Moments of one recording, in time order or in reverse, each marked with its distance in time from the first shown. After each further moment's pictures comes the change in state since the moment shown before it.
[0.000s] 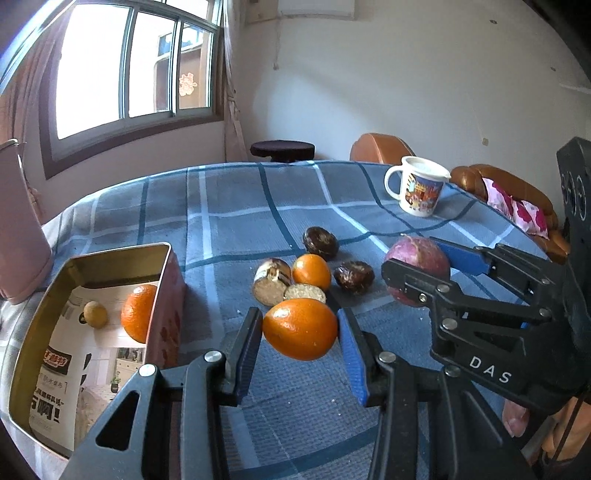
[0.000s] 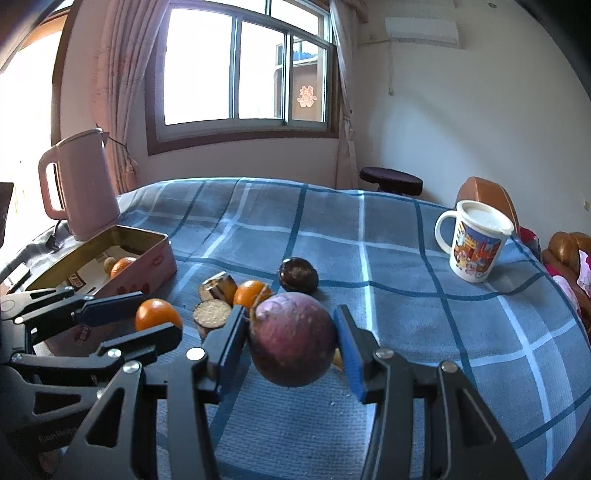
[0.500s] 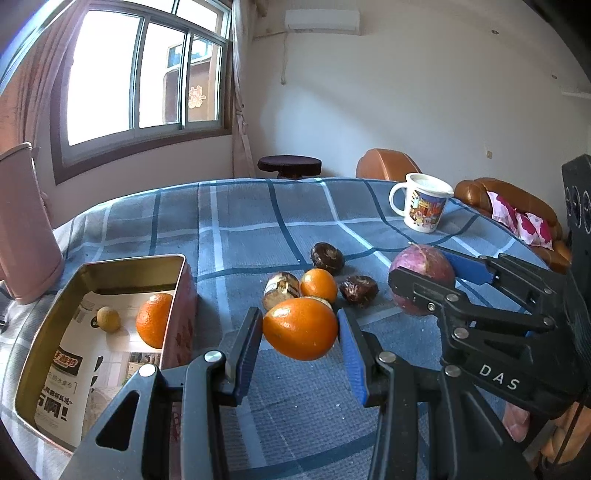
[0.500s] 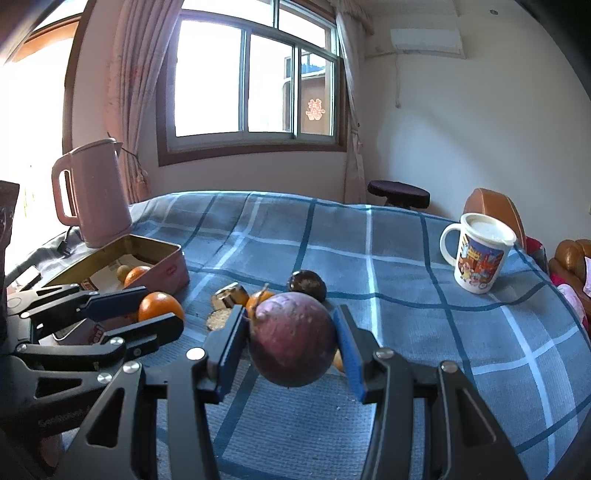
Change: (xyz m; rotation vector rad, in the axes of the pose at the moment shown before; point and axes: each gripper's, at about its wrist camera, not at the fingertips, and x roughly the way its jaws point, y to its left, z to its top) left arm -0.010 0.002 -0.001 -0.014 -0.064 0.024; right arm -0.012 0.003 -0.001 -0.011 -0.059 0.032
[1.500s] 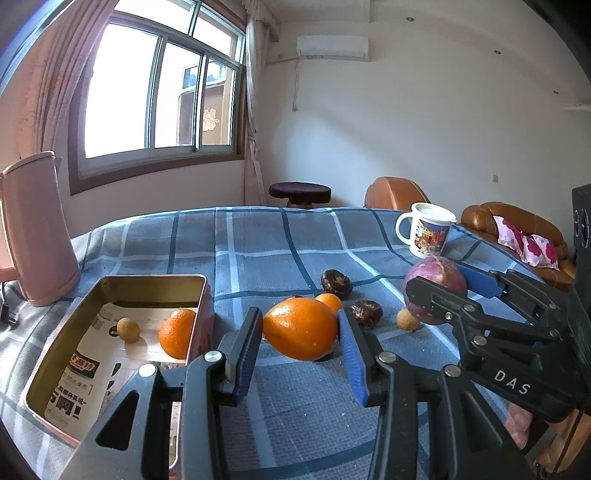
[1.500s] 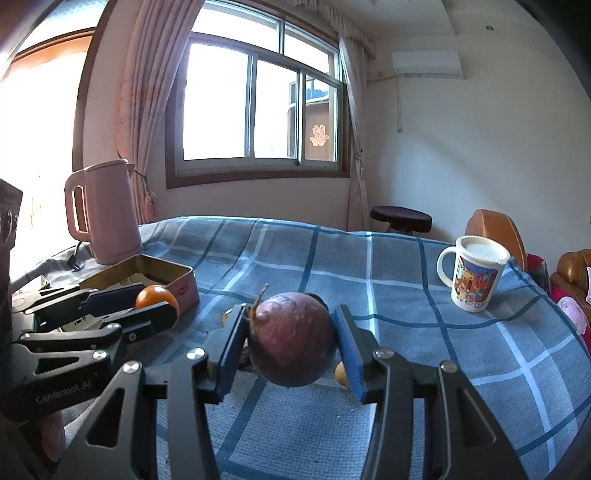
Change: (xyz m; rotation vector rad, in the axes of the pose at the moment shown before) left arm -0.024 0.005 -0.001 -0.024 -0.115 0.033; right arm -0.020 0.001 -0.001 -0.010 -0.111 0.015
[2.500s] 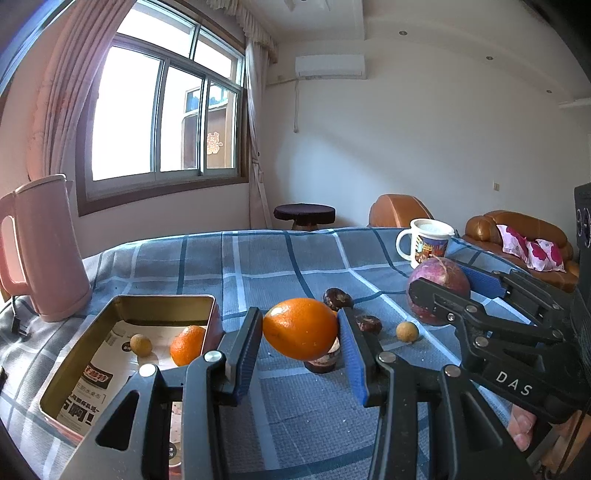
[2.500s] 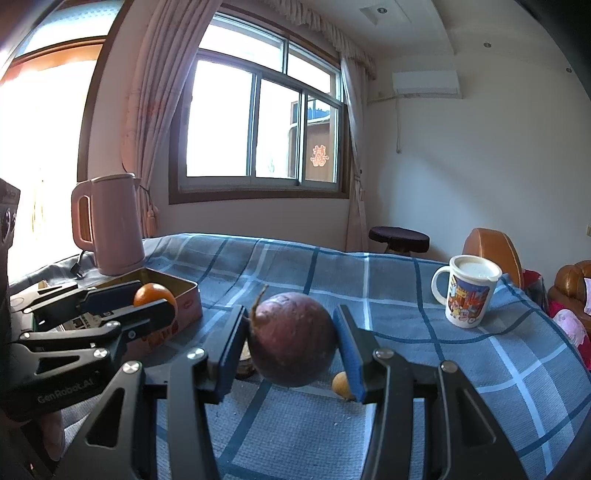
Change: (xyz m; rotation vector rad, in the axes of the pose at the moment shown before) left arm -0.017 -0.006 -0.002 0.031 -0.093 0.029; right arm -0.016 0.003 0.000 -0.022 -0.086 -0.008
